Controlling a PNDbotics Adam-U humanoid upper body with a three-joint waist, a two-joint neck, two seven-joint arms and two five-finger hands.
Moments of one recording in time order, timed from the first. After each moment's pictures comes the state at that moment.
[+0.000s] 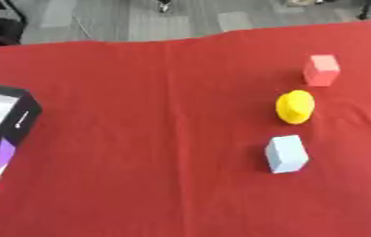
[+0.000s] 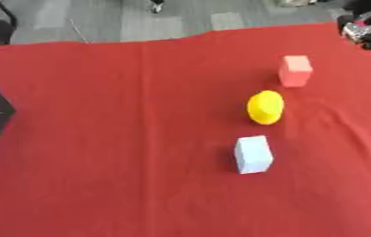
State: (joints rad) left arm -0.33 0.35 0.25 -1.72 0.18 0.04 0.18; right arm -0.41 -1.16 -0.02 -1.64 -0.05 0.13 0.28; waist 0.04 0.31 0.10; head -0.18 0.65
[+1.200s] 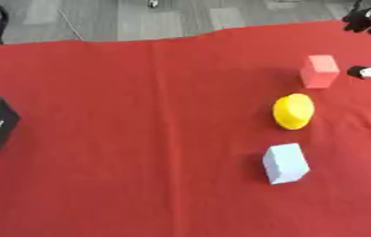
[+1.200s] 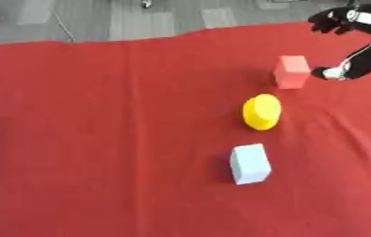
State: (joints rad) left arm -0.36 0.37 0.24 -1.72 0.18 0.04 0.17; right arm -0.51 -1.16 -0.01 -1.55 0.20 0.03 0.47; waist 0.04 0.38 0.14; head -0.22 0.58
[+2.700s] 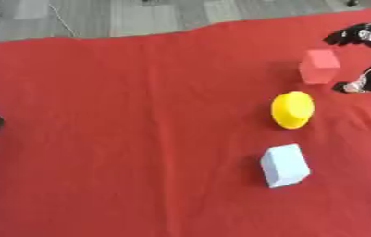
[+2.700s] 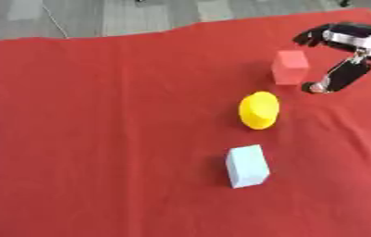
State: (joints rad) left arm -0.35 0.37 0.23 -1.72 0.19 0.04 0.16; right arm -0.49 -1.16 -0.01 -1.51 0.34 0.03 0.47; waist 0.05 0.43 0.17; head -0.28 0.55
